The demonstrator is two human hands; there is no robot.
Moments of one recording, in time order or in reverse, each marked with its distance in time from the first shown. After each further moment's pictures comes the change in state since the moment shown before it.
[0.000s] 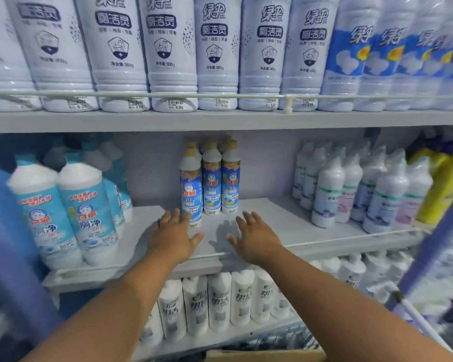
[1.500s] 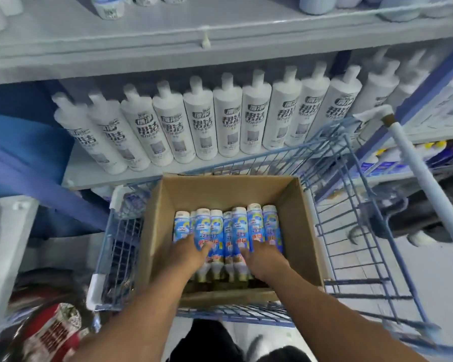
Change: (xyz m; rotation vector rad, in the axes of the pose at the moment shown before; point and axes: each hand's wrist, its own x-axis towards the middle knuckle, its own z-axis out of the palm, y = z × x) left_hand -0.263 0.111 0.356 -0.121 -0.691 -0.390; right_hand -0.286 0.094 0.357 0.375 -0.735 0.380
